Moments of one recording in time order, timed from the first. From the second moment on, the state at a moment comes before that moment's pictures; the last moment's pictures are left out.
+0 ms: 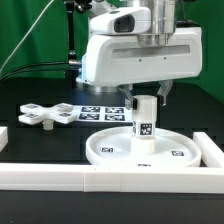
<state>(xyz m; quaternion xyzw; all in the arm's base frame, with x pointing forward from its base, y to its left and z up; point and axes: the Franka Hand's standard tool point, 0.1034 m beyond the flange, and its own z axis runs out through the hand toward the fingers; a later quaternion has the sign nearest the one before) 0.555 0.038 0.085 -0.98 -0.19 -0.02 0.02</state>
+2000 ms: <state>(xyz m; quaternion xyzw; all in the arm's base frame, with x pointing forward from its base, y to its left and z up) 0.552 0.038 0.083 -0.87 0.49 0.02 0.05</state>
